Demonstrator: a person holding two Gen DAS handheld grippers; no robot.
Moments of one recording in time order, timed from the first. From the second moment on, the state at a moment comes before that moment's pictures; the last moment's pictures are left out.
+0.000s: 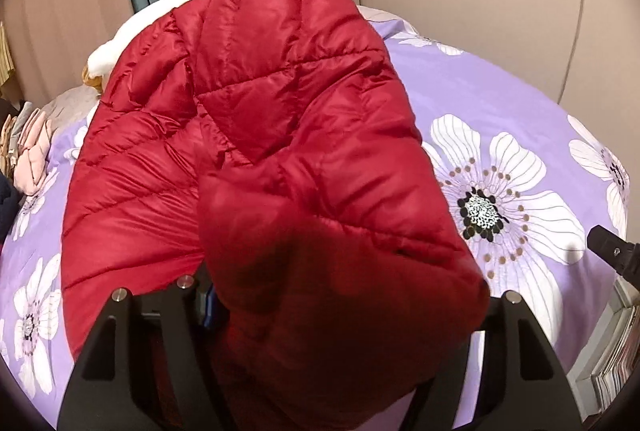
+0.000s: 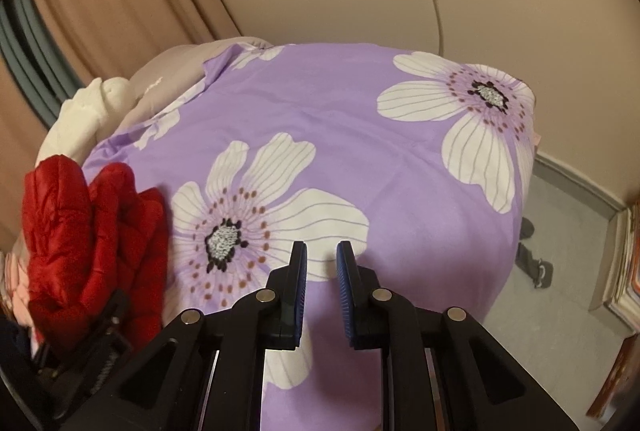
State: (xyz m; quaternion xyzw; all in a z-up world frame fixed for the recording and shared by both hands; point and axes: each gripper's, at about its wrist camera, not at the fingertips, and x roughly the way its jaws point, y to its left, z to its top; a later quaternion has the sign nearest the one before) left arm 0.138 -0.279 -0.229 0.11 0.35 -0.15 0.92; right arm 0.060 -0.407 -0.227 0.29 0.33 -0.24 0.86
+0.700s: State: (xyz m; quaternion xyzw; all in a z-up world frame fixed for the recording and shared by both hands) left arm 0.090 -0.209 -0.102 0.01 0.29 -0.25 0.92; right arm 0.077 -0.383 -0.212 0.29 0.34 -0.22 0.87
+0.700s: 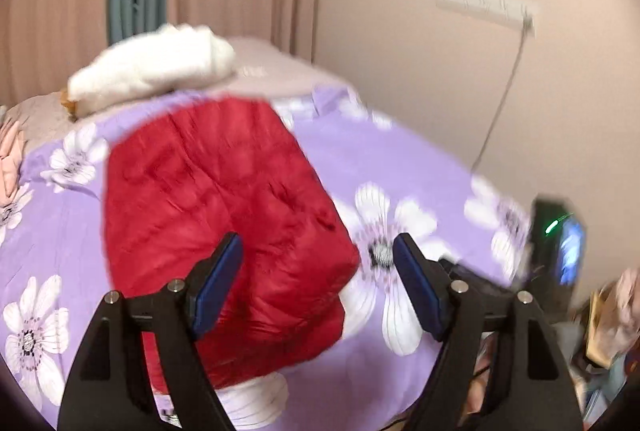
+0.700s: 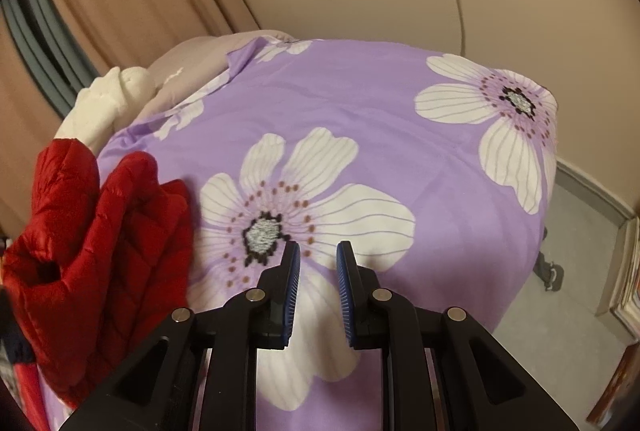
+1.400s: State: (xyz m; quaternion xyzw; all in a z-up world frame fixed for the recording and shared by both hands) left arm 0.163 -0.025 -0.079 -0.17 0.28 0.02 0.94; right arm 0.161 -0.279 -0.083 0.21 0.24 -0.13 0.94
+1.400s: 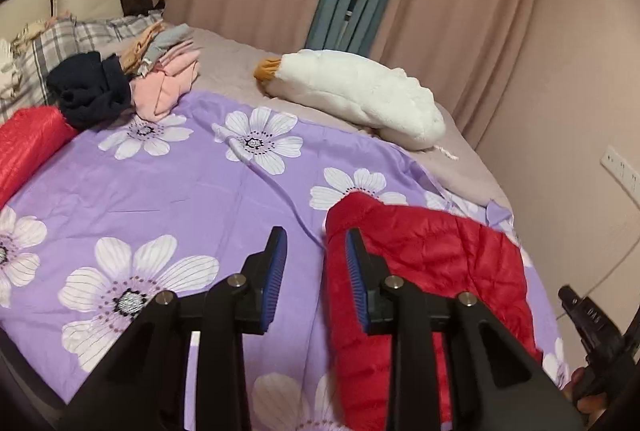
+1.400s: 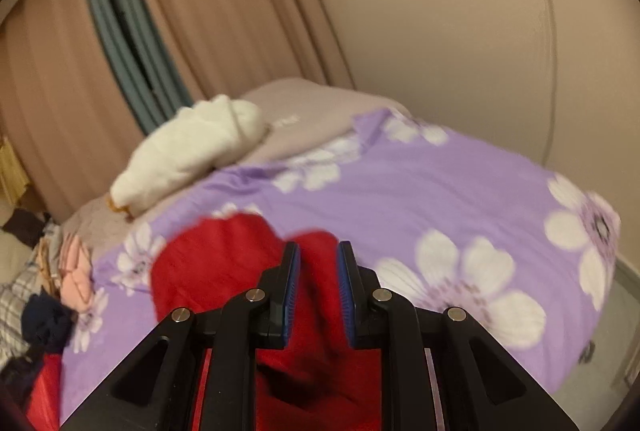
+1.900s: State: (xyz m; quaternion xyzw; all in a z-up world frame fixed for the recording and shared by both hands) left arm 0.351 -0.084 -0.206 -0.16 0.39 0.08 0.91; right arm 0.306 -0.272 -0.151 0.18 0.33 -0.13 0.92
